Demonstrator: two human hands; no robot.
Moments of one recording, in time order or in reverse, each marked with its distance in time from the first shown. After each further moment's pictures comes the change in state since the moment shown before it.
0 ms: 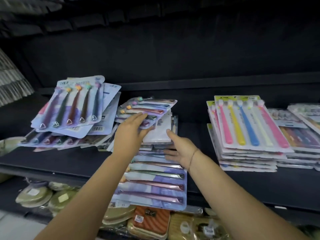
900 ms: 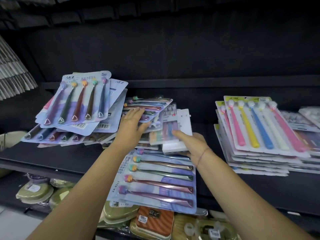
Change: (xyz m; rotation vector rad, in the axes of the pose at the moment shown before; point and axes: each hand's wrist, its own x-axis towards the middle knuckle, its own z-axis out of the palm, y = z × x) left_hand 0.021 -0.045 0.001 -0.062 -0.167 -0.092; right_hand 0.010 -0.001 0.000 -0.010 0.174 -0.218
